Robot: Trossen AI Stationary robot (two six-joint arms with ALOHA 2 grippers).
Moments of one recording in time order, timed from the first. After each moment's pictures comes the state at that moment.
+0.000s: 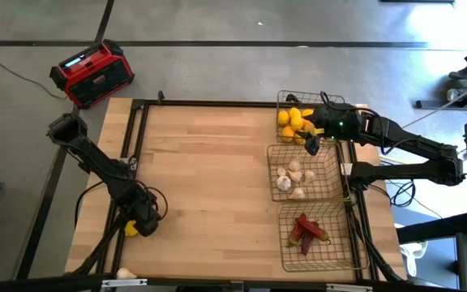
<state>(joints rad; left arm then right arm) -0.75 1.25 0.57 -0.82 0.38 -1.68 -0.33 0.88 0.99 -0.73 0.19 0.01</state>
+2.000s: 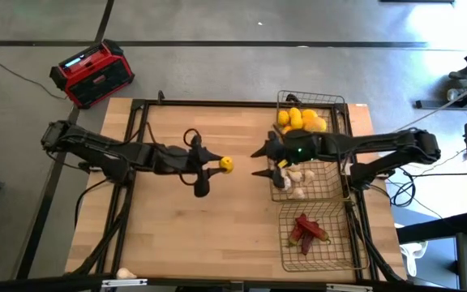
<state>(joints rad) -0.17 1.24 0.91 -0.07 -0.38 -0.15 -0.02 1.28 0.99 -0.16 -0.13 0.01</state>
